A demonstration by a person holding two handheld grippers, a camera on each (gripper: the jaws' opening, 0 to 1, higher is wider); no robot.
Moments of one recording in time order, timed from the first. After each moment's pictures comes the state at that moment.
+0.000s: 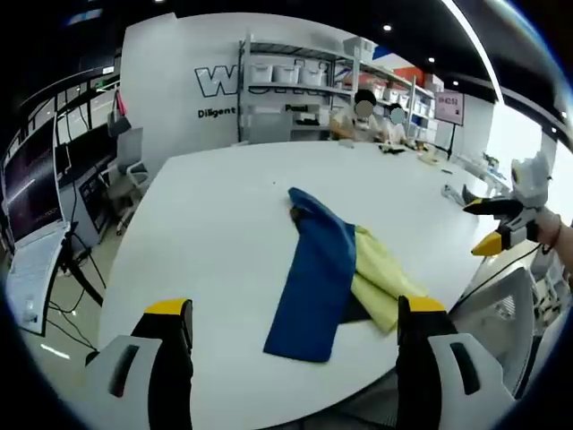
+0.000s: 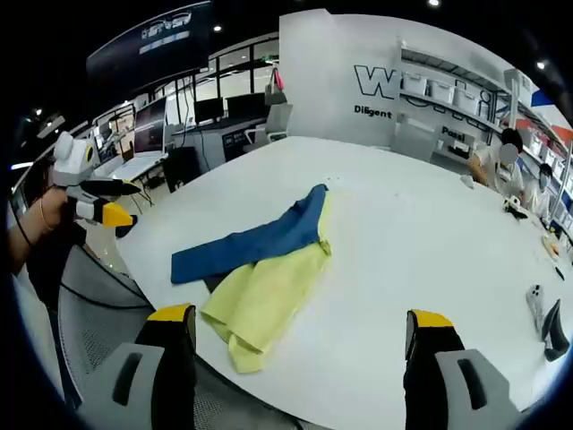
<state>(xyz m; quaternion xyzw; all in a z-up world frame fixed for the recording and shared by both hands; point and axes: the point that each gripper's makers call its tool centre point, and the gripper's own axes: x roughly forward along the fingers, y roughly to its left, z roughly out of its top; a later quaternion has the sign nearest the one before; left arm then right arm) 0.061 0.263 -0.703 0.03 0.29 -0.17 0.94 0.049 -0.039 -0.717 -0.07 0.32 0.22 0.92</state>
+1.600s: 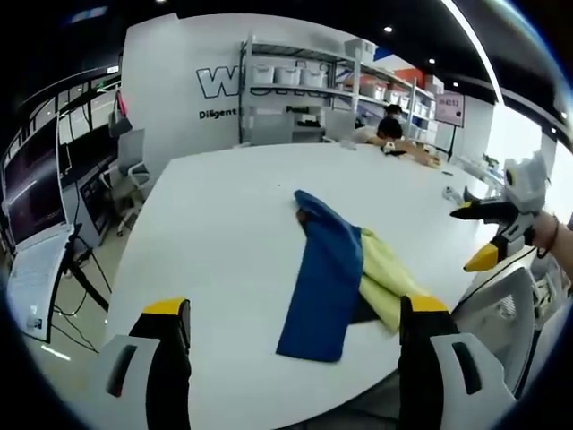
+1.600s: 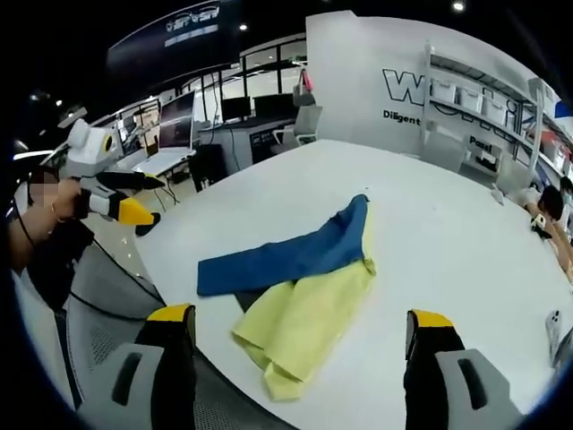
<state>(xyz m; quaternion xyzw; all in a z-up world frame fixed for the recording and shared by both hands) 0.065 0.277 -0.696 0.03 0.28 -0.17 0.94 0.058 0.029 -0.719 -0.08 0.31 0.29 0.90</state>
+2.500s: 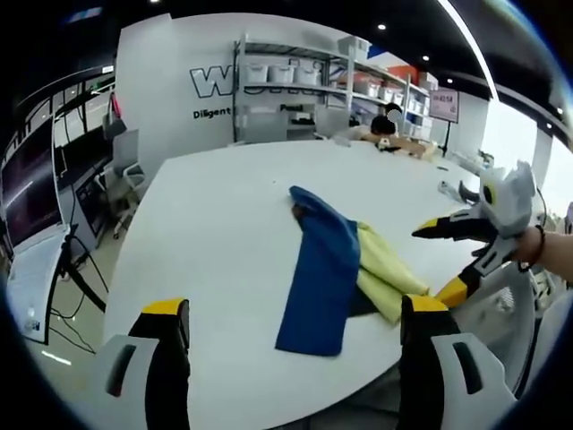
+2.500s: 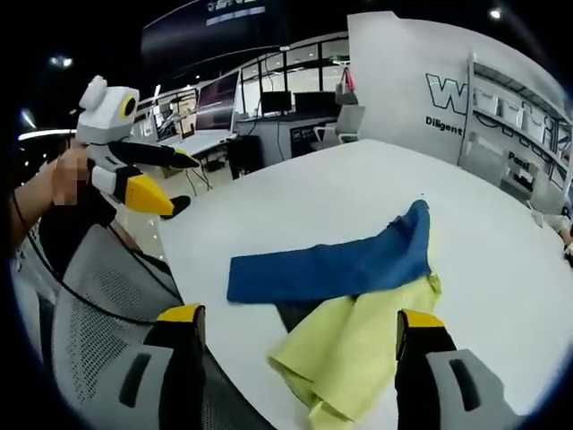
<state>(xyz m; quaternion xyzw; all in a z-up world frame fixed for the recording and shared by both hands) 0.062 0.279 -0.705 0.03 0.29 -0.19 0.94 0.056 0.108 -0.758 -0.11 0.30 0.38 0.87</state>
